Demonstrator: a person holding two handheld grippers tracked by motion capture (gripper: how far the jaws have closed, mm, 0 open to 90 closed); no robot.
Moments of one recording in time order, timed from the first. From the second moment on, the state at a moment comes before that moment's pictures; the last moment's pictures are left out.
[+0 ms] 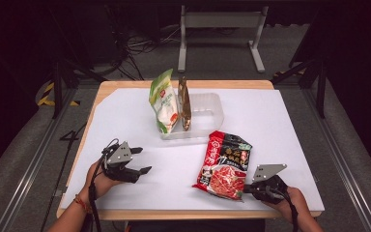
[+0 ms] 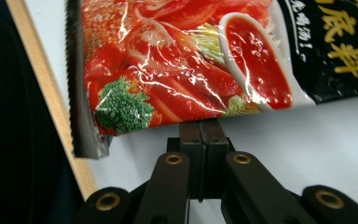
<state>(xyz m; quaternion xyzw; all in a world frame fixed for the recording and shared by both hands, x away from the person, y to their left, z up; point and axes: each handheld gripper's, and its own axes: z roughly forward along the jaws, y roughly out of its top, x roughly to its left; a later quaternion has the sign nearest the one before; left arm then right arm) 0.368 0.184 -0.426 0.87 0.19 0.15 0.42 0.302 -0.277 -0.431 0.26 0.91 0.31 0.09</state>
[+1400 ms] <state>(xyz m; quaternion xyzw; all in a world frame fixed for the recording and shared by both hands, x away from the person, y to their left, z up) 0.378 0.184 -0.431 0.87 0.20 0.12 0.43 0.320 -0.320 -0.418 0.38 0.82 0.41 0.16</state>
